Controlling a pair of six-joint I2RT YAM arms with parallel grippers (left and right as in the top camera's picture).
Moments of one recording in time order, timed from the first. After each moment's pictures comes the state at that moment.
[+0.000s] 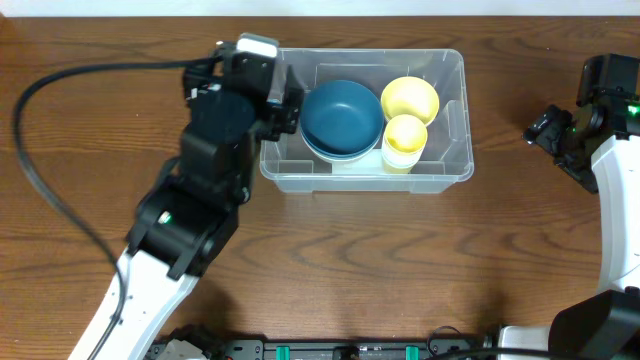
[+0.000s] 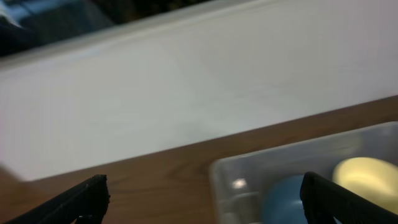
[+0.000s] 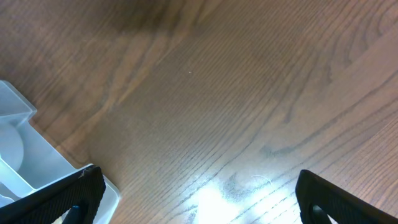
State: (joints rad) left arm -0.51 1.14 1.25 -0.35 -0.44 0.09; right arm -0.22 1.56 1.44 -1.13 0.20 0.57
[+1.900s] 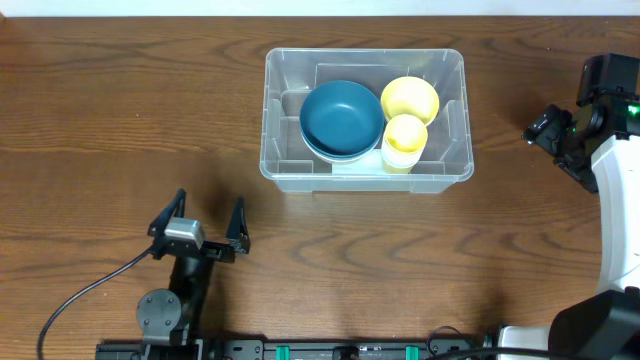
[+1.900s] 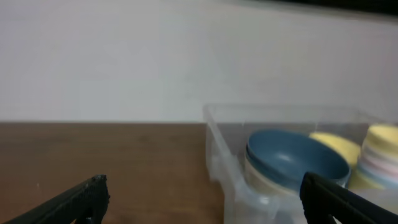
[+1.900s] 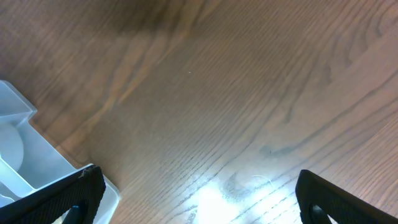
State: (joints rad) left arm -0.08 0.01 0.02 0.05 0.12 -0.12; right arm -0.22 1.56 1.44 -1.13 0.20 0.57
